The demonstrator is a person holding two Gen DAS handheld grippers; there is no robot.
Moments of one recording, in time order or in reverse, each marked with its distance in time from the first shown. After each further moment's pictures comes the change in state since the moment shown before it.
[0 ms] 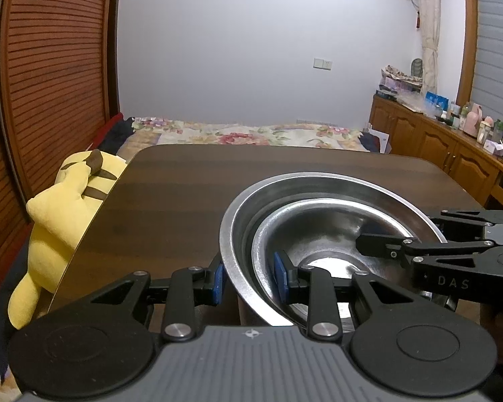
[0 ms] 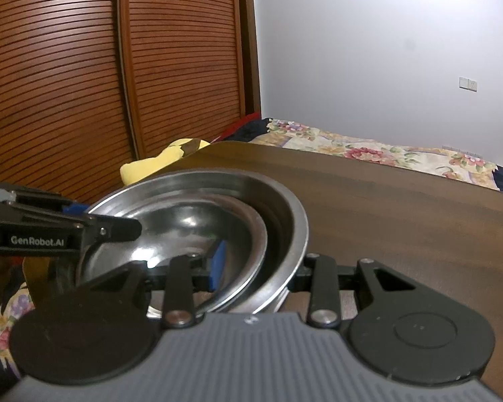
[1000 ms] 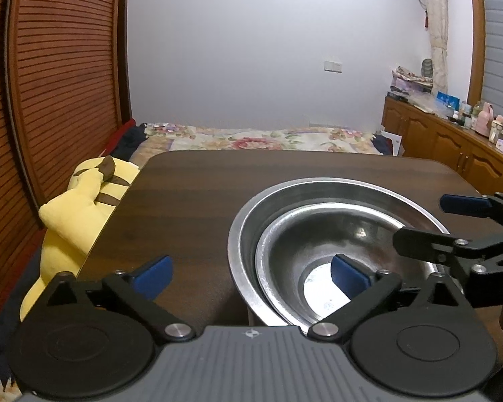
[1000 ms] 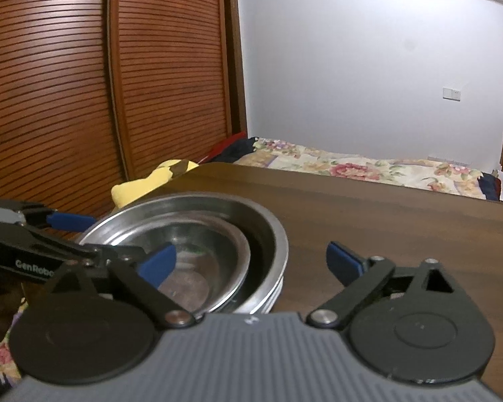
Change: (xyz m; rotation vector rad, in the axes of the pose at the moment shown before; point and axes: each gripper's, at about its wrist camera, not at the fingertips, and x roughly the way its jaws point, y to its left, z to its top) left arm 0.002 -0.003 0.001 0.007 -0.016 0.060; right arm -0.020 -0.003 0.003 0.025 -0.087 -0.057
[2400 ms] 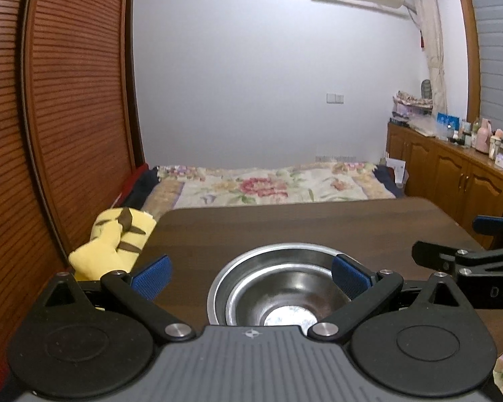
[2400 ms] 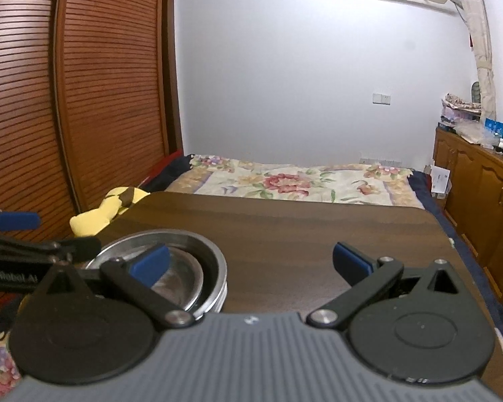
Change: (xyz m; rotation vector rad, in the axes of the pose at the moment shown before) left arm -0.084 -0.043 0.040 0.040 -0.126 0.060; right arm -0.070 0.002 0.025 0.075 -0.034 -0.245
